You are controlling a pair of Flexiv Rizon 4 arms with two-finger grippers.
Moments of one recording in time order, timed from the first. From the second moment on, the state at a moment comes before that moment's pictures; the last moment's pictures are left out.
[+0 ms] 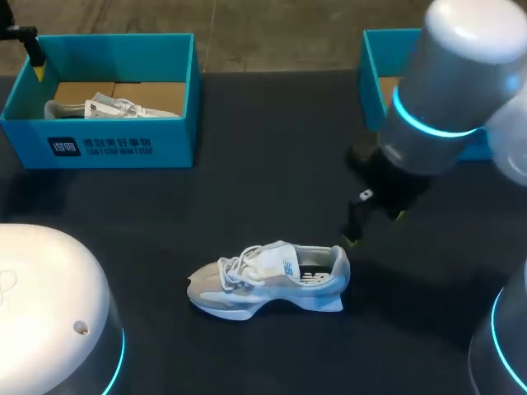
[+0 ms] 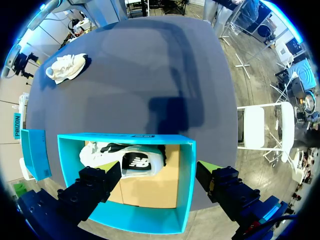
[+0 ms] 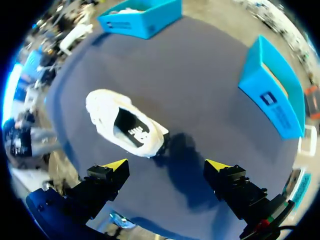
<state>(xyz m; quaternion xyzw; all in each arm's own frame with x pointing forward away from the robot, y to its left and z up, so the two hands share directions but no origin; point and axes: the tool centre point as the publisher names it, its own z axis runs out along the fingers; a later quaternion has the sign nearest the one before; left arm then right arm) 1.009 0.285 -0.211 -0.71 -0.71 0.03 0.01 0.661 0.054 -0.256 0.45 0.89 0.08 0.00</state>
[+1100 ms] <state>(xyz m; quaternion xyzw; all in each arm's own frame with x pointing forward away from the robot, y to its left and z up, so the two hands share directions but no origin) 1.009 0.285 -0.211 -0.71 -0.71 0.03 0.01 0.662 0.034 -0.289 0.17 0.95 0.27 -0.01</state>
